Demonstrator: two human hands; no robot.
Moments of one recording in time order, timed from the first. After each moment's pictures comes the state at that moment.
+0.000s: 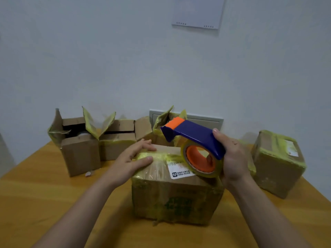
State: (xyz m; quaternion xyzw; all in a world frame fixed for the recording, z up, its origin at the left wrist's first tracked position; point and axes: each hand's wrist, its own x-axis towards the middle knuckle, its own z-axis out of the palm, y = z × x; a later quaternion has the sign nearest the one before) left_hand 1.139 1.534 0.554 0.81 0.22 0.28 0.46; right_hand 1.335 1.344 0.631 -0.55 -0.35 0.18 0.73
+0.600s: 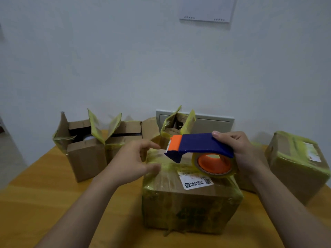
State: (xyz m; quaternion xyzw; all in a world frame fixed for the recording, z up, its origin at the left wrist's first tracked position) left_hand 1.138 1.540 0.599 0.87 0.30 0.25 0.31; right_hand 1.369 1.375 0.648 -0.61 -0.46 0.22 0.60
